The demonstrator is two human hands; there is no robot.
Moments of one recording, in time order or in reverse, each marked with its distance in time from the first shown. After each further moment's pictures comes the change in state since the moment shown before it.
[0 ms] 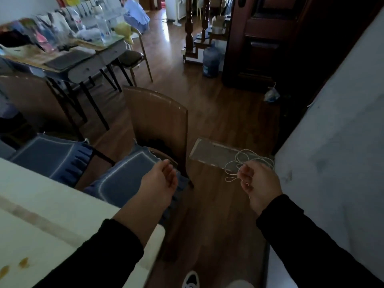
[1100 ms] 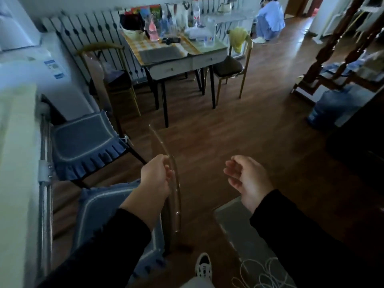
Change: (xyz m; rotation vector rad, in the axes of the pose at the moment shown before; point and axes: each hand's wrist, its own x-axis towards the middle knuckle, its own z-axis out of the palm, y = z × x) left_hand 0.298 0.216 0.266 -0.407 0.641 0.242; right_hand 0.395 -0.240 0.344 -0.429 -0.679 0.120
